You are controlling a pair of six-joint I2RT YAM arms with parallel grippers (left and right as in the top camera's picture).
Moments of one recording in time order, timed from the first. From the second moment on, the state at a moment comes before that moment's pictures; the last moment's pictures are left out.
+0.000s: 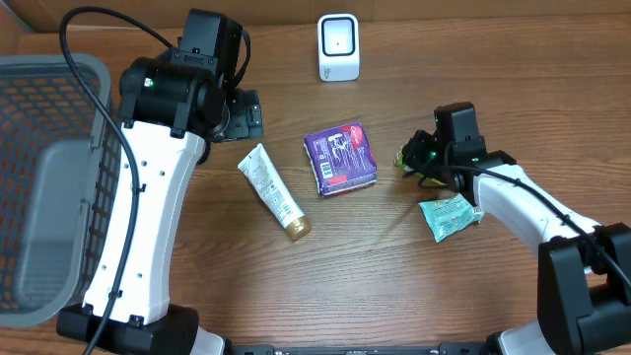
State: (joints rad) left arm -0.24 1.67 1.98 -1.52 -0.28 -0.37; right arm 0.25 1.69 0.96 -0.18 -0.19 0.73
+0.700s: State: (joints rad) left arm -0.24 1.67 1.98 -1.52 -0.28 -0.37; right arm 0.21 1.69 1.26 -0.69 -0.03 -0.16
